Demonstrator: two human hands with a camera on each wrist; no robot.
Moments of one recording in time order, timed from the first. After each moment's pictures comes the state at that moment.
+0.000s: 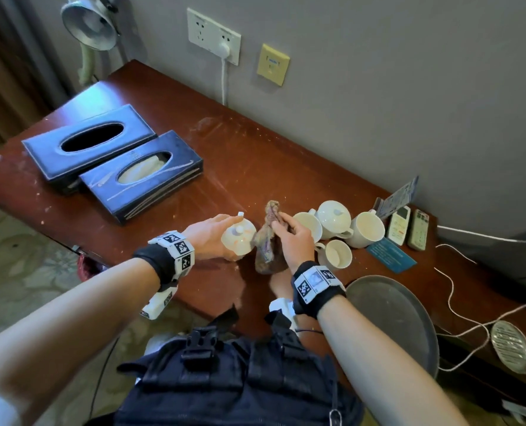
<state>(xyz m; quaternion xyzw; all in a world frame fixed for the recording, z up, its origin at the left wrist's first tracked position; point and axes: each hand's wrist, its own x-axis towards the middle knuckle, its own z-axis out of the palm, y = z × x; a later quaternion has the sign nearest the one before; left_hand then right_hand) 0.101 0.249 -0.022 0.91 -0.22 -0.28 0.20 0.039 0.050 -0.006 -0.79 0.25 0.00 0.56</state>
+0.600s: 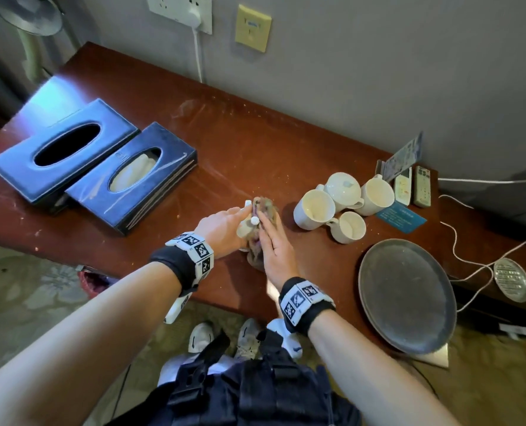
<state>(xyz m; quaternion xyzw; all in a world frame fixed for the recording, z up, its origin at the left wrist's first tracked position) 0.115 0.255 -0.033 0.90 -0.30 -0.25 0.18 0.009 0.128 -0.042 -0.84 0.17 -0.02 0.52</state>
